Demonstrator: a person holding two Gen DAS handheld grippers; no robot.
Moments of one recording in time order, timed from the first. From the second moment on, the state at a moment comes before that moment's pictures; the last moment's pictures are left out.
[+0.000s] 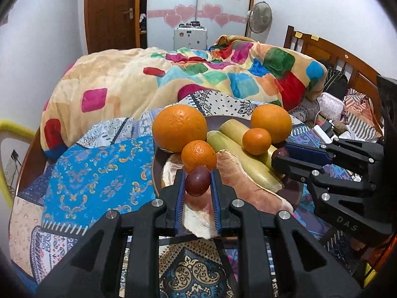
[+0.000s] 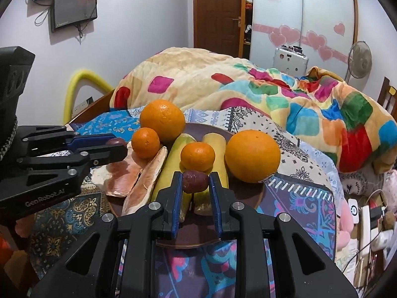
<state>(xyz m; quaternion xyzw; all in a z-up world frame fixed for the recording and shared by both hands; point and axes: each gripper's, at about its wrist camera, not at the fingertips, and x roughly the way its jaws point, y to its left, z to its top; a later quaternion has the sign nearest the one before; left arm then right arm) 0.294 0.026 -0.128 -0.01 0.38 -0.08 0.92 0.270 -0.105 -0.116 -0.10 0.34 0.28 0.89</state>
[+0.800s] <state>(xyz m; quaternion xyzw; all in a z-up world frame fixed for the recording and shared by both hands) 0.172 0.012 -0.010 -0.01 0.23 -0.06 0.97 0.184 -0.151 -0.012 -0.05 0.23 0.27 0.93</state>
